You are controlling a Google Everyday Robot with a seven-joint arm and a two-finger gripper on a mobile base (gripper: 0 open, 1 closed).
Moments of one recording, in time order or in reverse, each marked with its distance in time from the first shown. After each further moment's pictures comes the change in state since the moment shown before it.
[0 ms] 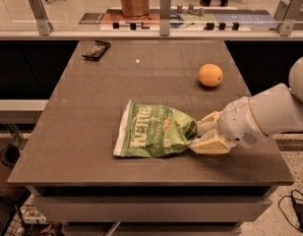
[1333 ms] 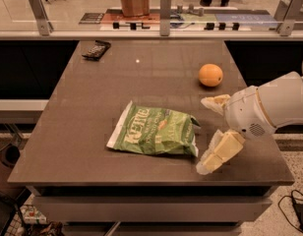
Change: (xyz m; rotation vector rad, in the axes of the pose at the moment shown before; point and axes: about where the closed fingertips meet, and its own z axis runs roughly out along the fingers) arm -0.017 -0.008 -0.024 0.053 -0.010 -0.022
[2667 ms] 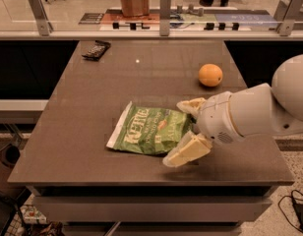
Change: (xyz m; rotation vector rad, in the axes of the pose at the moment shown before) arm -0.039 0.009 0.037 0.106 -0.061 -0.035
